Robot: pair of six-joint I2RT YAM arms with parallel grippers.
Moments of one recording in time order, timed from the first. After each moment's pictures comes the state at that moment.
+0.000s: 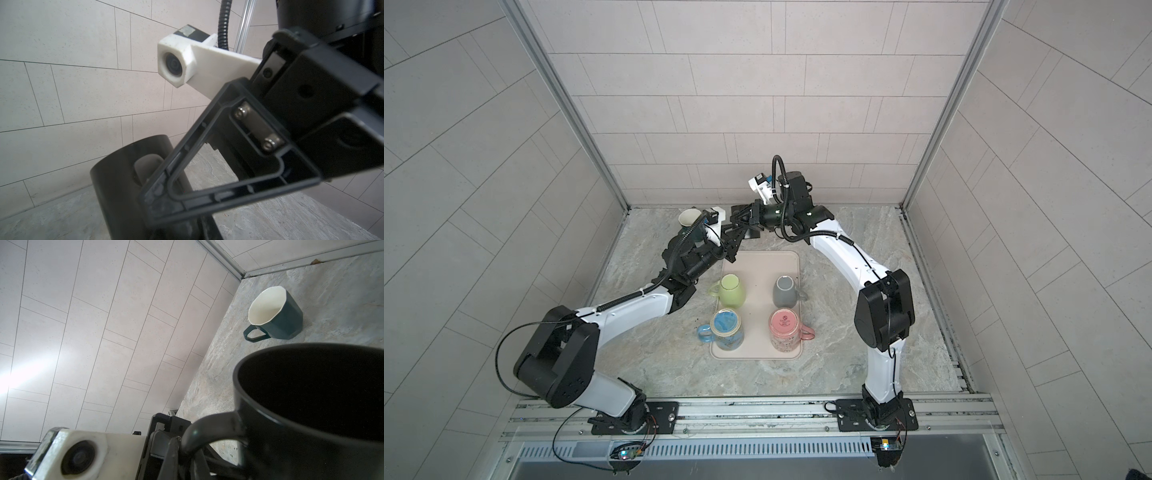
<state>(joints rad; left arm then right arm) -0.50 1.52 0.86 0.72 0.23 -0.13 0.44 1.89 1.80 -0.32 -0.85 0.70</state>
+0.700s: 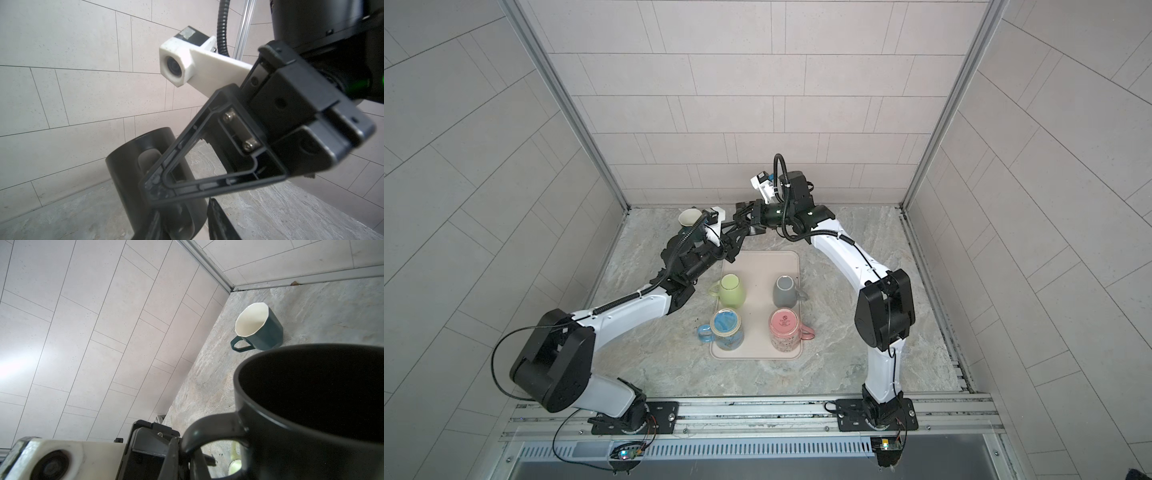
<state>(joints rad) -0.51 1.48 0.86 0.70 0.21 -0.11 0.41 1.89 1.79 -0.31 -0.79 0.63</state>
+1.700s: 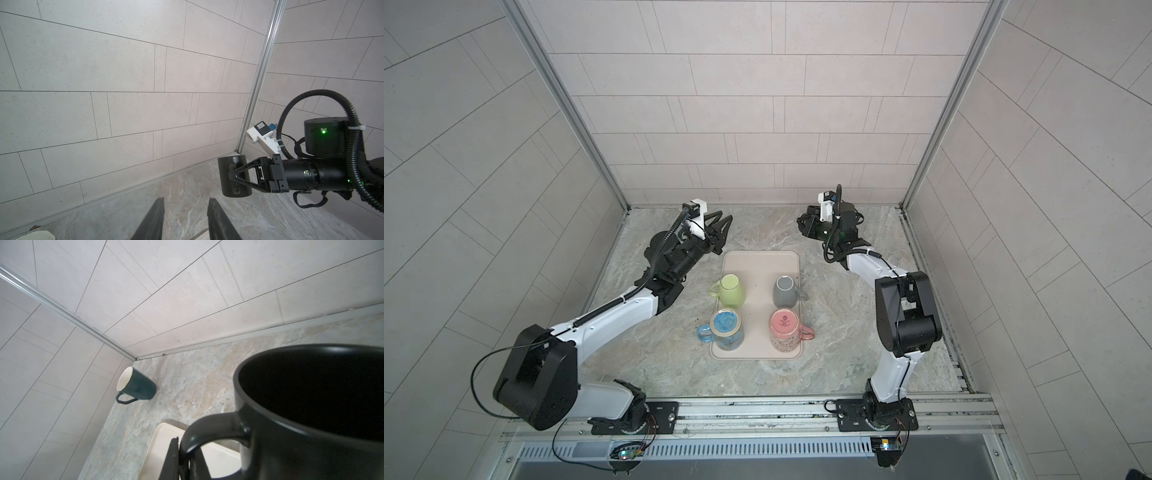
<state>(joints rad) -0.44 1.40 0.86 0.64 0.14 -0.11 0.12 1.77 1.18 0.27 -0.46 0.53</state>
